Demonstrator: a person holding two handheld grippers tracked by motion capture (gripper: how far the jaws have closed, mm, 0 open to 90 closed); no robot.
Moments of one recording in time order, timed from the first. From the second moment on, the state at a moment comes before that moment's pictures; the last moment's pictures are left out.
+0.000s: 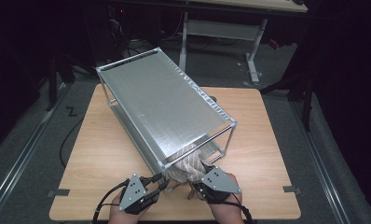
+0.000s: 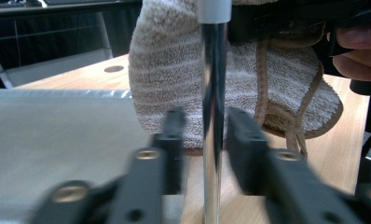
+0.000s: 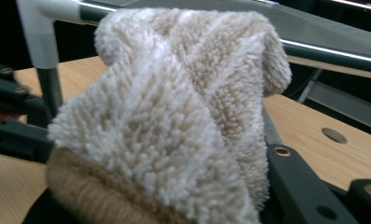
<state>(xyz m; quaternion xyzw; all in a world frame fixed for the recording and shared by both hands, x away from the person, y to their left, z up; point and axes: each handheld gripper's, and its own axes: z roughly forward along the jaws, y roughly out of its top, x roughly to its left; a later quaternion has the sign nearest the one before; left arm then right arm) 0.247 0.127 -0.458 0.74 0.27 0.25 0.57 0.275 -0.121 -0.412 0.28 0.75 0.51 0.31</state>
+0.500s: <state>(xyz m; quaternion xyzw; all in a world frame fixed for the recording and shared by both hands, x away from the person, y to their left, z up) 0.240 0.130 -0.459 0.74 0.27 0.26 0.56 0.318 -0.180 -0.410 0.39 0.70 0.49 0.35</state>
